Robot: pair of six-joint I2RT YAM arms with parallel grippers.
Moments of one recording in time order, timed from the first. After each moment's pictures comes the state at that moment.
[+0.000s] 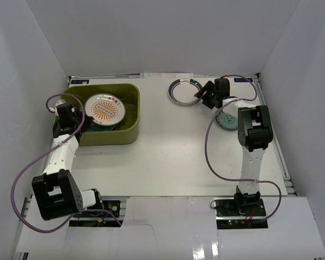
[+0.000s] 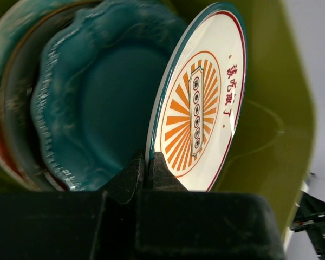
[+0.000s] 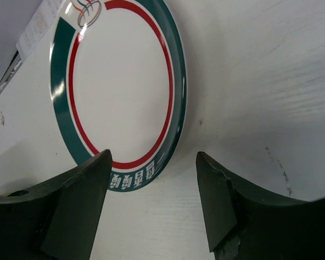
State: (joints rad) left arm 0.22 1.25 0.86 -0.18 0.10 -0.79; right arm 0.18 2.11 1.44 0.06 -0.15 0.78
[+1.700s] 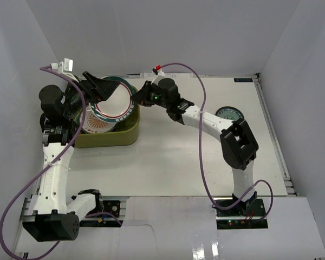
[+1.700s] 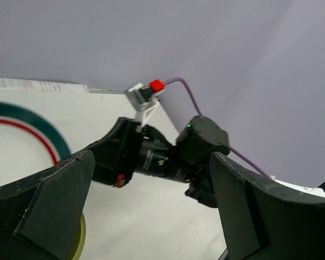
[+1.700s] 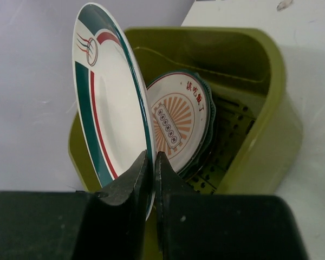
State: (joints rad) left arm 0.04 1.03 1.18 -0.03 0.64 -0.70; right arm 0.76 1.96 1.57 0.26 -0.22 0.74
